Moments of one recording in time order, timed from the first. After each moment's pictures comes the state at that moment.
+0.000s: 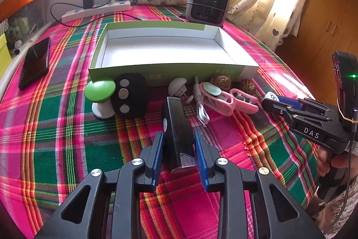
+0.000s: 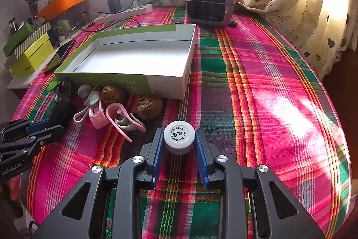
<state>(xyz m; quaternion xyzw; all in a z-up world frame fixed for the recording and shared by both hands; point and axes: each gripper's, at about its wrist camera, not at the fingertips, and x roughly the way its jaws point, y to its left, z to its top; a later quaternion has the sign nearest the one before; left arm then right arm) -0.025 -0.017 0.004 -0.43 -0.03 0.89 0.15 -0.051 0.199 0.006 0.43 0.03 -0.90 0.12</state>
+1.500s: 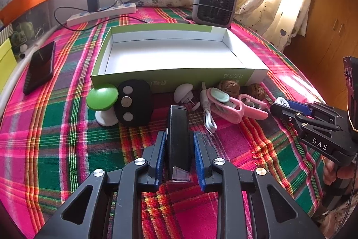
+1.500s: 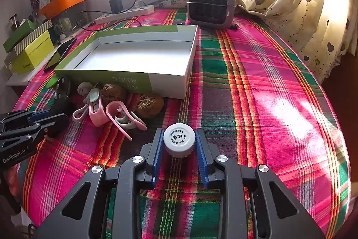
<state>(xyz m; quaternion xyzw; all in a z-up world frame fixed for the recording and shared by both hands) -0.031 -0.014 0.004 -0.42 -0.01 0.90 0.12 -0.049 0.198 0.005 0.42 0.03 -0.90 0.12</state>
